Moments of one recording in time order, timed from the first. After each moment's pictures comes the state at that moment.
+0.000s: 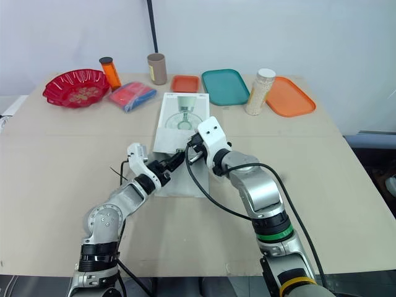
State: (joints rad) left arm -0.33 -0.12 0.13 -0.17 -0.76 0.78 -0.05; right arm -0.60 -0.28 0.19 -0.22 0.16 0.85 0.39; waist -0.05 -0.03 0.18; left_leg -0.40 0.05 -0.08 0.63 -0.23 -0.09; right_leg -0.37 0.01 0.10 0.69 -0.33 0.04
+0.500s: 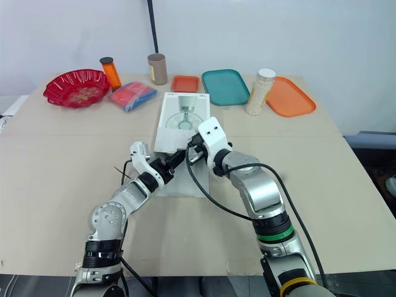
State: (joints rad) left arm -0.35 -0.14 0.14 -0.12 -0.81 0.76 -0.05; right arm -0.60 -0.28 0.19 -0.23 0.15 0.86 0.39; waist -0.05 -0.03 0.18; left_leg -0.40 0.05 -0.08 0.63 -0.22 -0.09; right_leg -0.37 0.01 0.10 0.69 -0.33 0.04
